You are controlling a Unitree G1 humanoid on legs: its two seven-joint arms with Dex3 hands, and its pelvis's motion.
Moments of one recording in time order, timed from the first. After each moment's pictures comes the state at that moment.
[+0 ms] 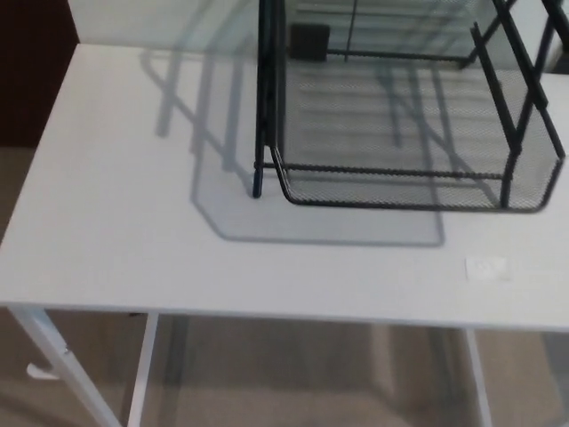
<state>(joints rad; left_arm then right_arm) 0.42 0.45 -0.01 0.68 0.16 -0.38 -0.02 0.32 -0.35 0.19 0.61 -0.29 -0.25 -0.05</state>
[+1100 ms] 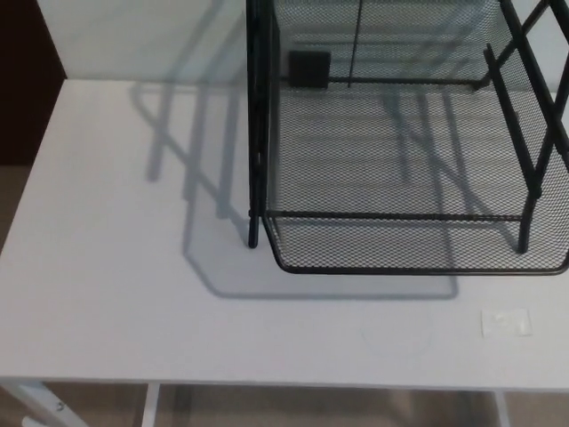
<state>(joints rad) 0.43 0.46 -0.02 0.67 0.18 -0.39 -0.01 0.30 -0.34 0.19 0.62 -0.31 -0.25 -0.06</state>
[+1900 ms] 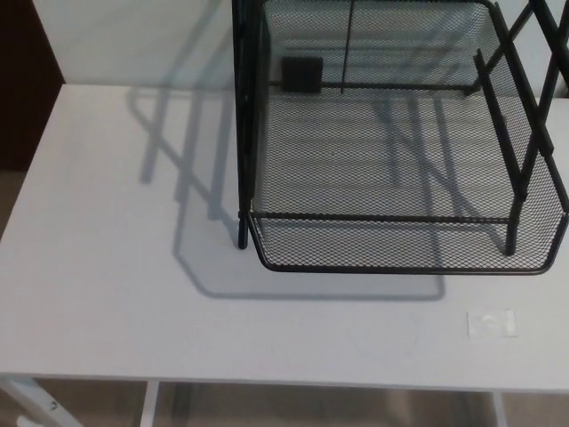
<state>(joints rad) 0.47 0.46 -0.03 0.58 0.18 -0.40 -0.02 0.65 -0.35 0.22 0.10 -0.32 -0.19 -0.03</state>
